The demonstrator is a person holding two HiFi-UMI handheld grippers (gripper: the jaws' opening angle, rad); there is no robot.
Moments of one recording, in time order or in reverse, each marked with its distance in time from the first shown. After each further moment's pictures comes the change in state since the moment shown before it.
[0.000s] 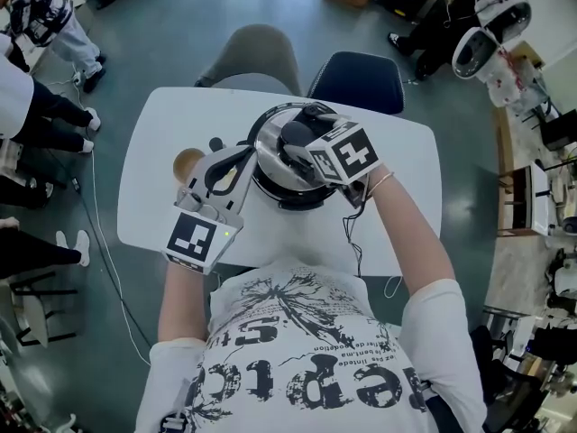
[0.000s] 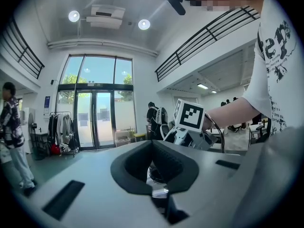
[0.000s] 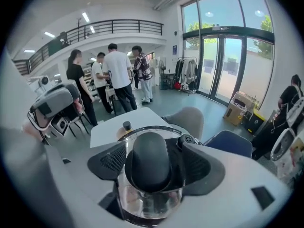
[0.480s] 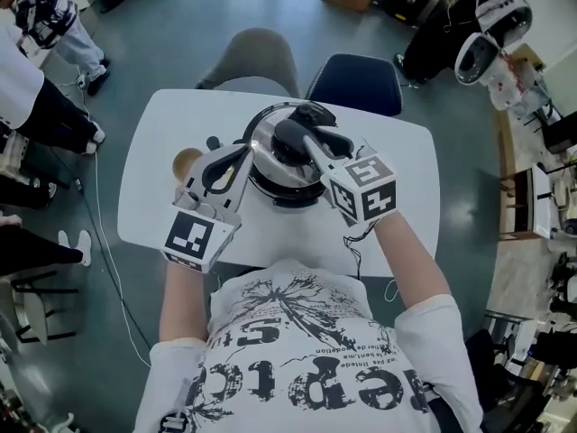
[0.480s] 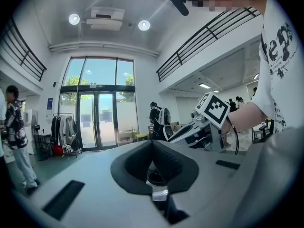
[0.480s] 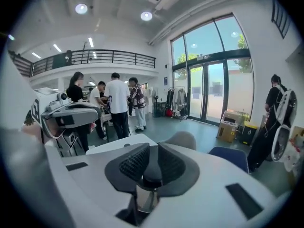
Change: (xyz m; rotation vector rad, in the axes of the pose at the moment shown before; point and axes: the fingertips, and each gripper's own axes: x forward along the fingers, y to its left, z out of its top) left arm -0.003 -0.016 0.006 0.008 0.030 0.029; right arm -0.074 0.007 0.005 0.048 -0.386 -0.085
